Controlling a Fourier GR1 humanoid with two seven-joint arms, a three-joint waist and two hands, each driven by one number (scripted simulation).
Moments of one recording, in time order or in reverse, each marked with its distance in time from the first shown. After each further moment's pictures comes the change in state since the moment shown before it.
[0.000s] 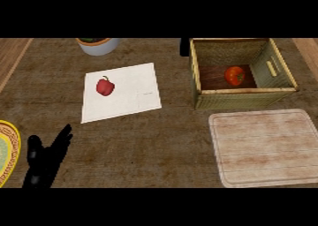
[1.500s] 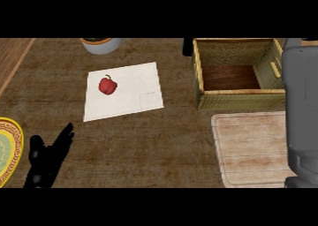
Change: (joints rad) left arm -0.010 0.016 -0.025 0.017 0.014 0.007 -0.029; right arm -0.214 0.304 0.150 0.065 0.081 -0.049 0.093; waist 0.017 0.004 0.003
